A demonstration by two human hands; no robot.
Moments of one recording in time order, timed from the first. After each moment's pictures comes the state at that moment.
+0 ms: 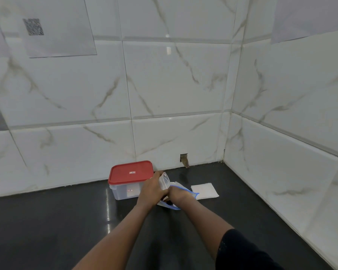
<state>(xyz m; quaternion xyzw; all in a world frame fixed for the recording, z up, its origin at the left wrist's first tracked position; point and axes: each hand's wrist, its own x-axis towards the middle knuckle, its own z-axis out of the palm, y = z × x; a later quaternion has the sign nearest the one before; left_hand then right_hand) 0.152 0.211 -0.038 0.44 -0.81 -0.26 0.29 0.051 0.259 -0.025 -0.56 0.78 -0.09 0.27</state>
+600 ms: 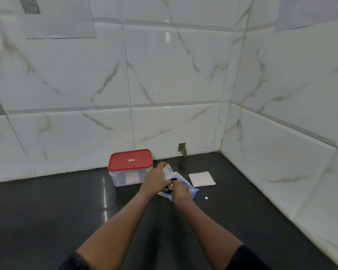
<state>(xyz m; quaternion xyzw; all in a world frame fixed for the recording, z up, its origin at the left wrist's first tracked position) 0.151 0.219 -0.043 0.41 -0.83 -0.28 0.26 0.076 0.286 -0.050 -0.17 0.65 -0.59 0.44</state>
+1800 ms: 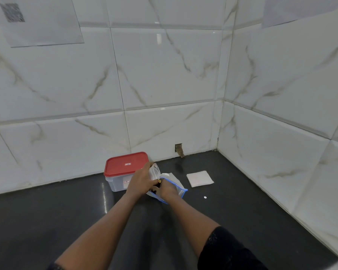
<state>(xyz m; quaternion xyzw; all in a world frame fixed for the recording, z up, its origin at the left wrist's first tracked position) 0.173 0.199 -0.042 0.42 -0.83 -0.24 0.26 0.089 0.241 -0.056 -0.07 0.63 -0.57 0.52</state>
